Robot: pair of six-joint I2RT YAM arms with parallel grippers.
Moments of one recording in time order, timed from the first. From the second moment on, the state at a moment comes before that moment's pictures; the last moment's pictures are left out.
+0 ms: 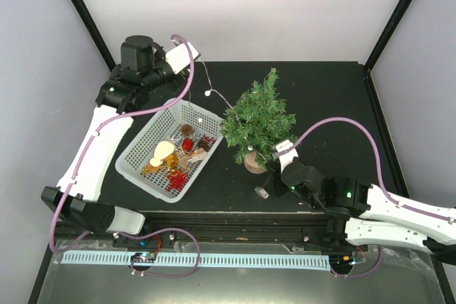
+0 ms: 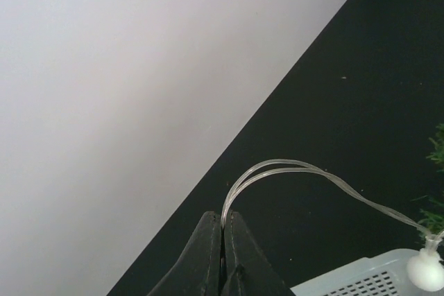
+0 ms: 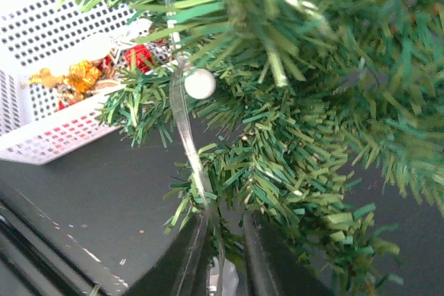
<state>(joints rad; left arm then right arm) -0.31 1.37 1.65 -0.63 0.23 0.59 1.26 0.80 0.81 -0.67 0.52 0.47</state>
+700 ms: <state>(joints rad) -0.46 1.81 2.06 -0.53 0.11 0.59 0.89 0.74 1.23 -0.79 0.71 0.39</state>
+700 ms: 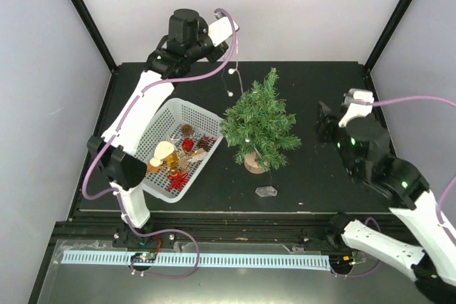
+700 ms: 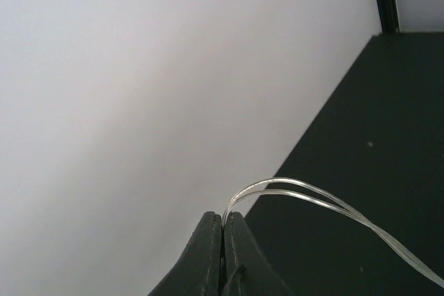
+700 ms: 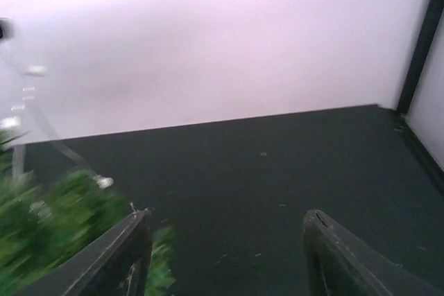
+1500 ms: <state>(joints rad) -0.49 2.03 2.24 -0.36 0.57 0.38 0.13 1.51 1.29 -0.11 -0.47 0.45</state>
